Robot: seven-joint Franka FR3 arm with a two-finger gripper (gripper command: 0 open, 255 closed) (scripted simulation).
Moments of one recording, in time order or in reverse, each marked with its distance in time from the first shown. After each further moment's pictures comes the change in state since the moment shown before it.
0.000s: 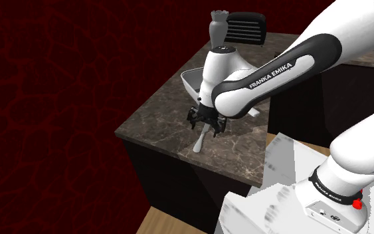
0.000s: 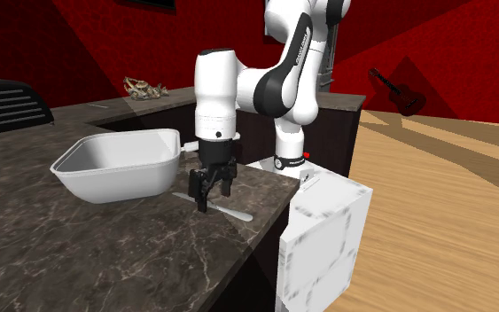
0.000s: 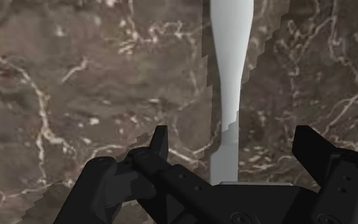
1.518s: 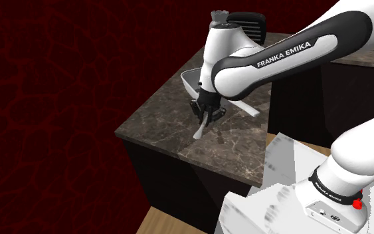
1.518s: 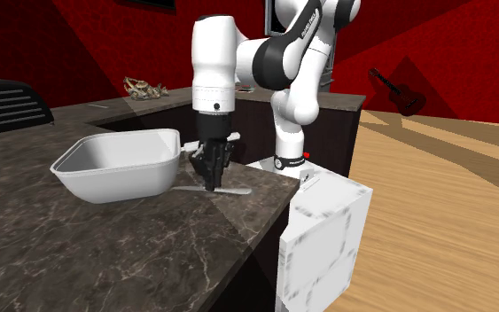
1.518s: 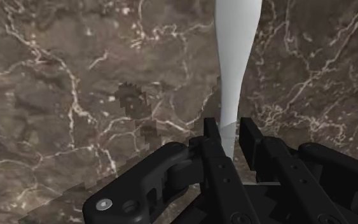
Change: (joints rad) arm 0.033 -0.122 -0.062 0.067 0.053 -0.179 -0.044
